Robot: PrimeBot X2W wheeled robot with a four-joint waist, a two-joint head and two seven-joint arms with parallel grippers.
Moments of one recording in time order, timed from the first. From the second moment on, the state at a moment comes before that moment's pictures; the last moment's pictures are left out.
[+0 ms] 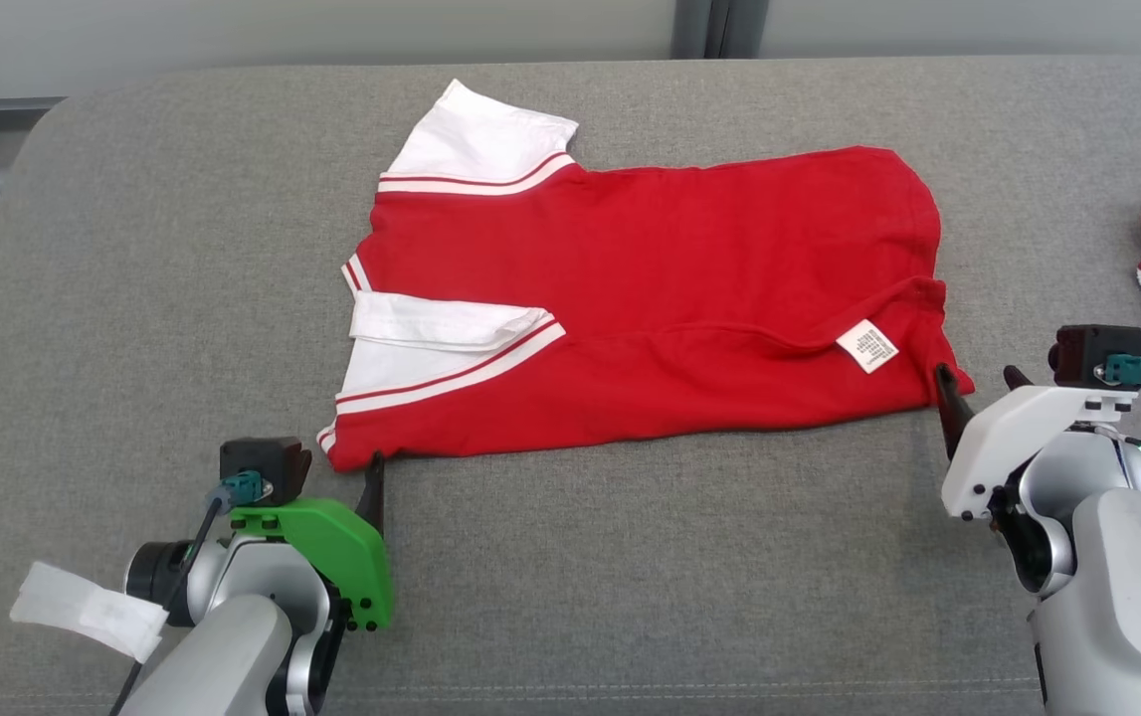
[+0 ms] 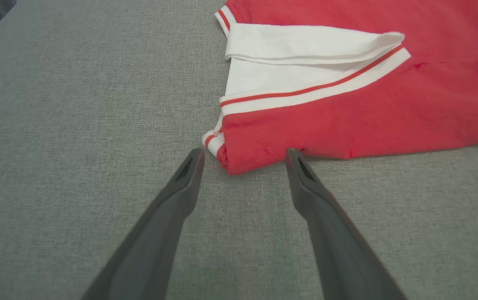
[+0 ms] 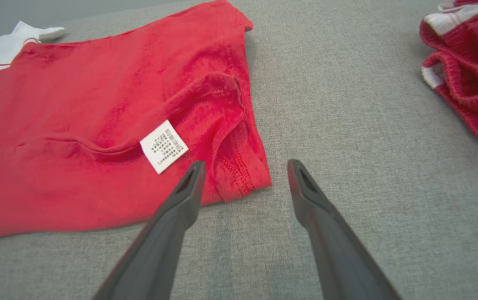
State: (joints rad) left arm -0.40 0.35 -0.69 0.43 -0.73 0.26 0.04; right arm -0.37 -0.06 -0.20 0.39 0.10 0.13 0.29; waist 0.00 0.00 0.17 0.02
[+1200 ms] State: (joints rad) left arm -0.49 0.31 -0.71 0.57 -0.76 0.23 0.08; right arm -0.38 -0.07 -0.14 0.40 -0.08 0.13 0.34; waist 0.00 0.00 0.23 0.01
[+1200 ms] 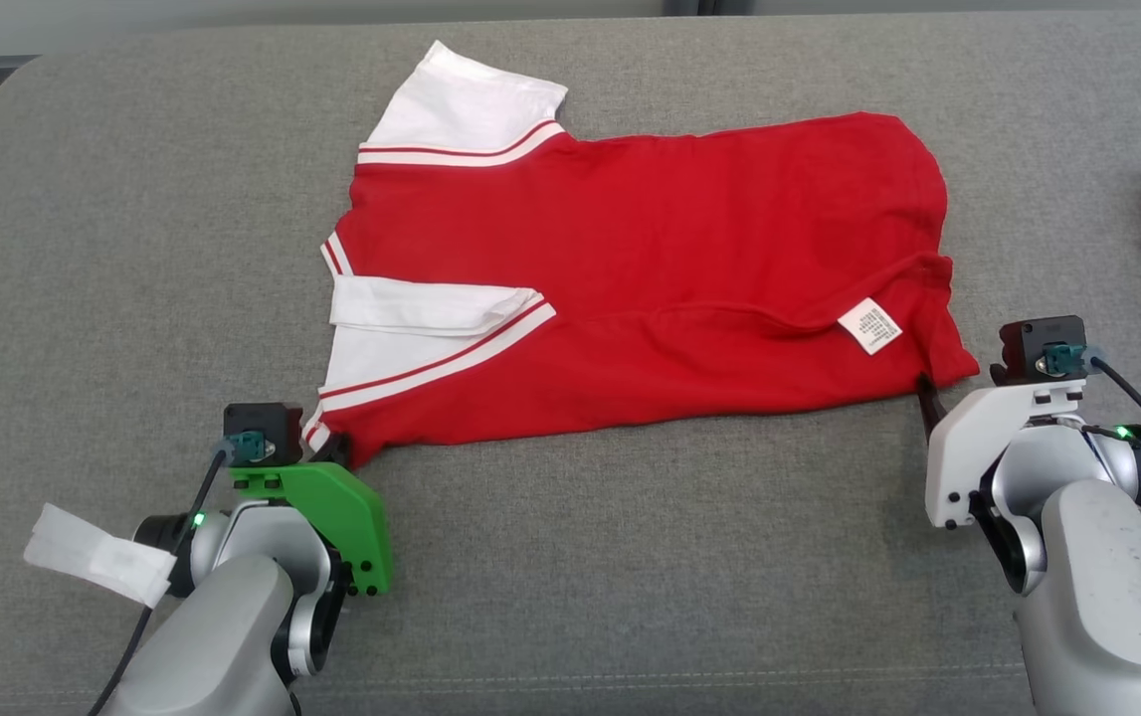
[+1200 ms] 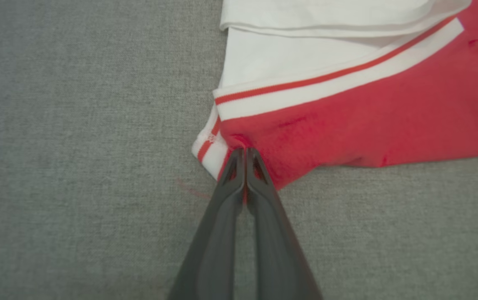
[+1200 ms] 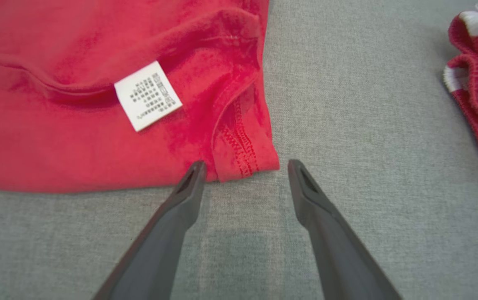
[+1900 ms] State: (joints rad) left arm -0.51 0.30 -0.70 0.60 -0.77 0.23 0.05; right arm -0.40 -0.06 -0.19 0.43 -0.13 0.13 0.31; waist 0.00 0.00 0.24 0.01
